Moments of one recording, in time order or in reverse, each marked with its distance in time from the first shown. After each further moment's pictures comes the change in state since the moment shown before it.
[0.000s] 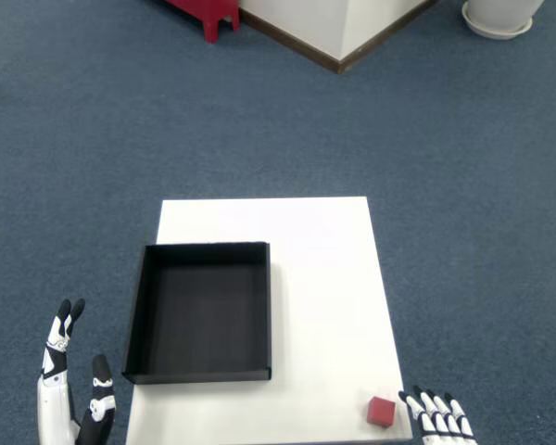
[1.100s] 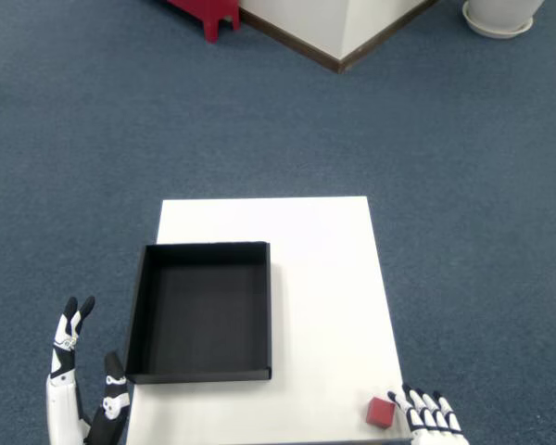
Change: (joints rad) arm -0.018 0.019 -0.004 -0.010 0.020 0.033 0.077
